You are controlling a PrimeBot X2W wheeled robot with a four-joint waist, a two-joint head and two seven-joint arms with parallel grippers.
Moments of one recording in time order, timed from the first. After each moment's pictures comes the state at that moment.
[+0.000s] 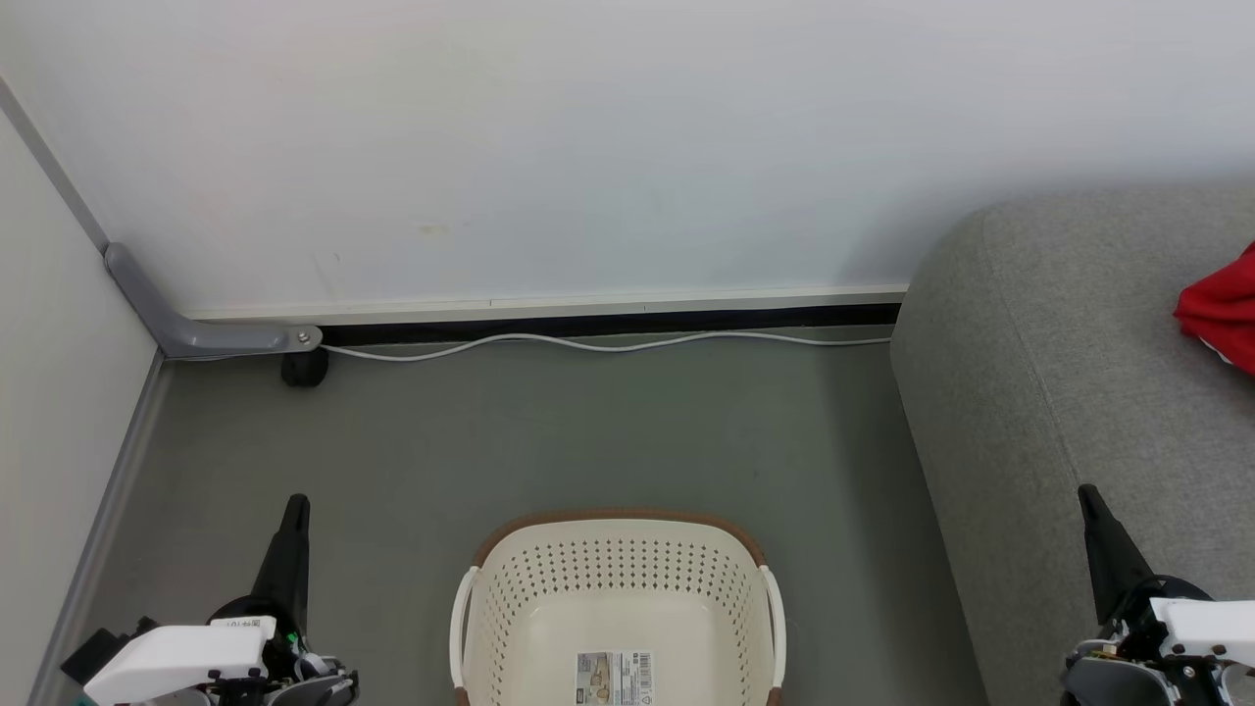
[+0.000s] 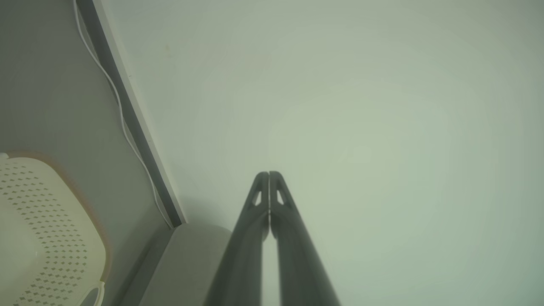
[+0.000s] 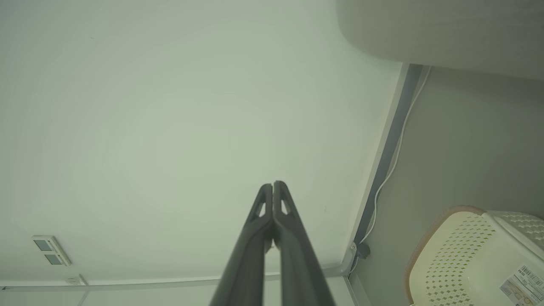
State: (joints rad) left arm -0.05 0.03 0.08 0.27 -1.60 -0.12 0.11; right arm -0.07 -0.04 -0.13 0.28 1.60 0.13 0.11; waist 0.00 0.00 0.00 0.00
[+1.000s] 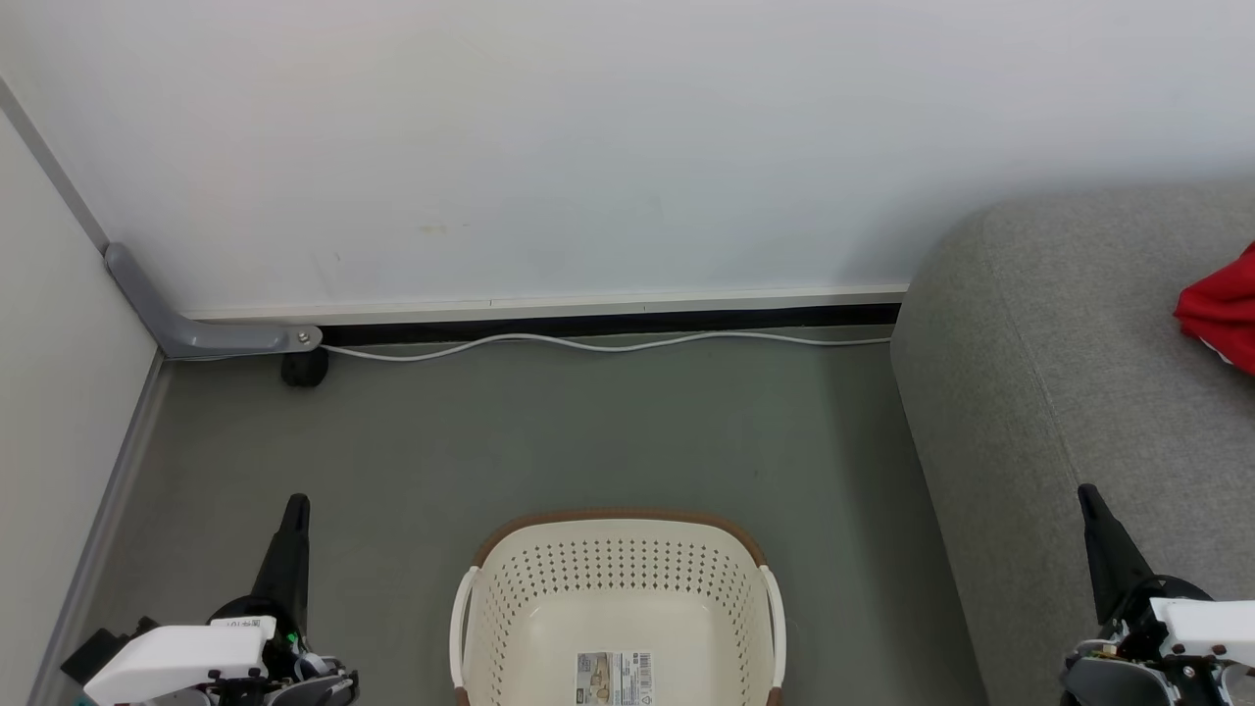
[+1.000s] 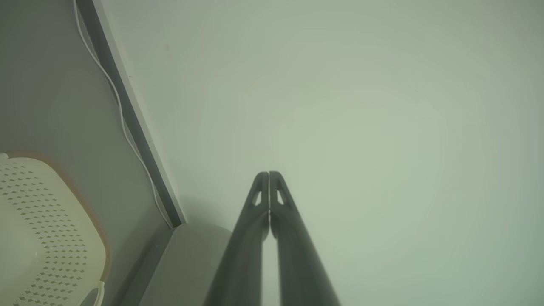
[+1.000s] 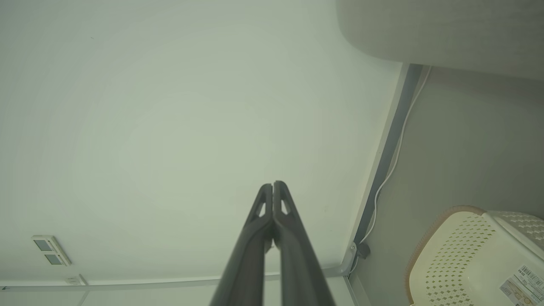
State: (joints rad) left arm -0.05 0.03 0.08 0.27 -1.60 -0.12 0.11; right arm -0.07 -0.04 -0.13 0.28 1.60 0.13 0.11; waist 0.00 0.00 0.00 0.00
